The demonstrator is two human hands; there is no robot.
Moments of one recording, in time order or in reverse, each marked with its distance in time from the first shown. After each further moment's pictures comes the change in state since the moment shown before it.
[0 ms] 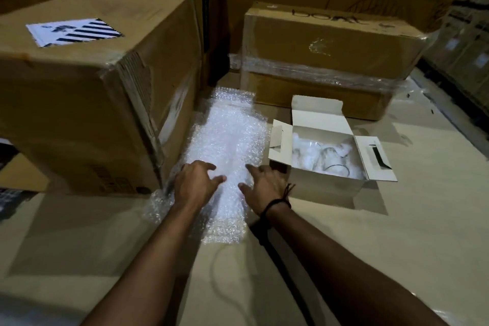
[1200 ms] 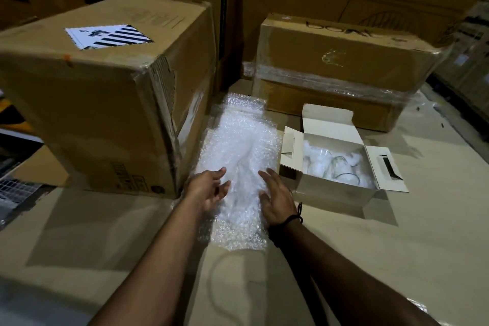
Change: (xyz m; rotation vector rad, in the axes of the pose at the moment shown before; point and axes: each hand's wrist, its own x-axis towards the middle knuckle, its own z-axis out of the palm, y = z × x) left_hand 0.004 0.003 -0.010 -1.370 -0.289 -0.817; right_hand -0.009 0.017 0.024 0.311 0.178 -0.121
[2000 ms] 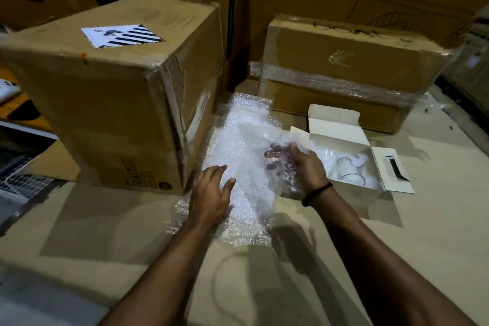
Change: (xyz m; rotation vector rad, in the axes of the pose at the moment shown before) left_hand 0.011 -0.043 -0.039 1.155 0.178 1.159; right_hand 0.025 -0.060 -0.096 0.901 -0.004 0.260
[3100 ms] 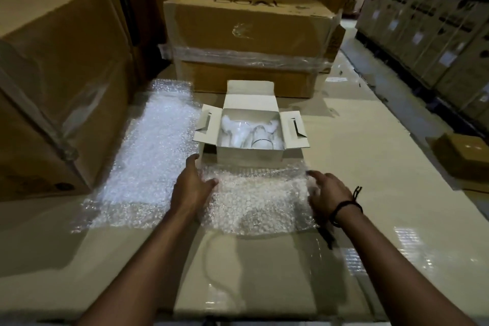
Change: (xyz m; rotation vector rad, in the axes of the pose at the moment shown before) left_hand -0.035 0.154 0.068 -0.151 -0.318 -0.367; right_hand -0.100 0.058 -0.261 -1.251 0.145 0.275
